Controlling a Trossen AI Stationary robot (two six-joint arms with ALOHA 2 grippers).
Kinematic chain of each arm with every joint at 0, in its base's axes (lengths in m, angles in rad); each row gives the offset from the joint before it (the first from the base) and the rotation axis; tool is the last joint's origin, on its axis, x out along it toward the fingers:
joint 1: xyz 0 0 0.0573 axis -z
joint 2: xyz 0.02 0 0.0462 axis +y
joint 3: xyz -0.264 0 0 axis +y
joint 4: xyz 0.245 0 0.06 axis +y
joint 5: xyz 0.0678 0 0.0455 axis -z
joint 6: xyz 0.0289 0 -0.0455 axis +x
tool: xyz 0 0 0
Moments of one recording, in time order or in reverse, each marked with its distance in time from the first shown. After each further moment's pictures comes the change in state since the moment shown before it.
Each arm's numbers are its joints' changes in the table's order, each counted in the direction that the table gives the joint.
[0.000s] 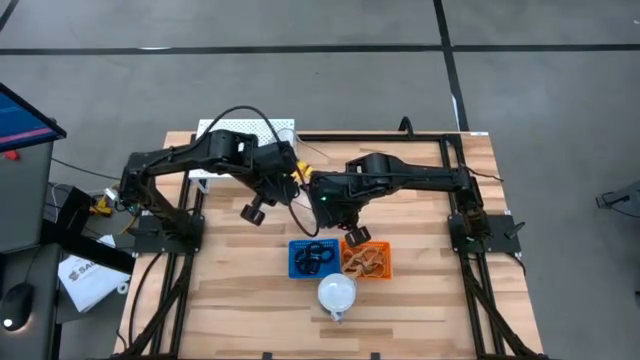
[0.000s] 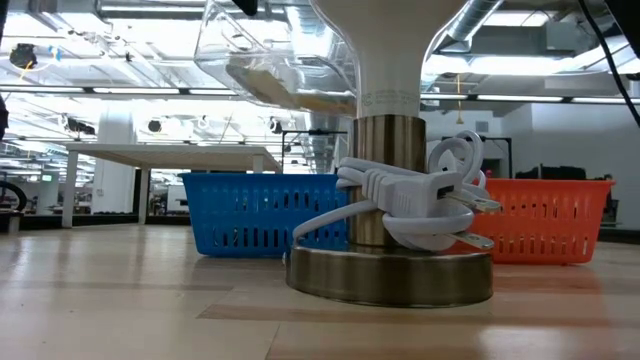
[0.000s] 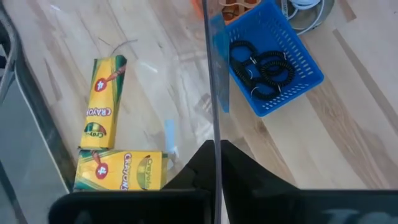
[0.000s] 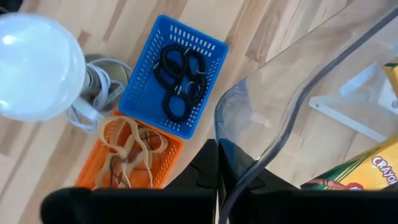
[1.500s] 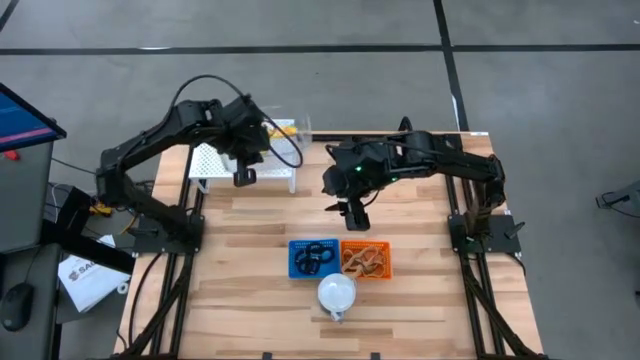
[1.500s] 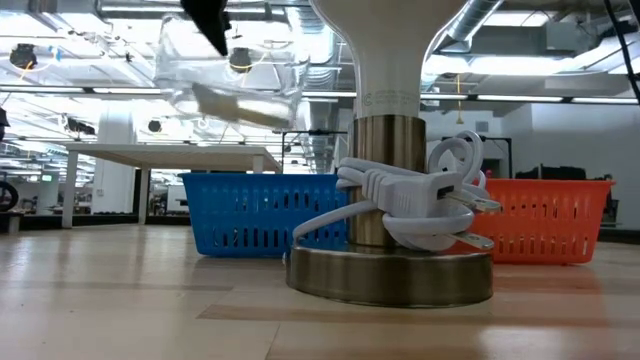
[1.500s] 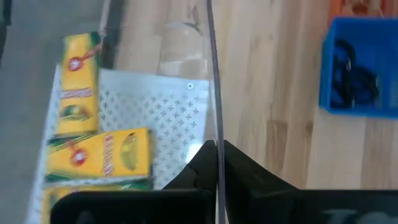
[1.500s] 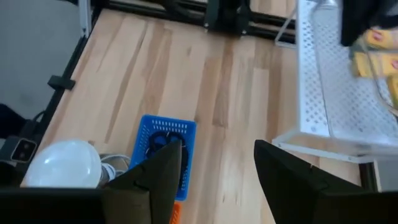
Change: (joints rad) left arm -0.353 -0.198 0.207 -0.049 -0.001 -0.278; right arm 0.026 -0.166 0.000 -0.201 0.002 0.242
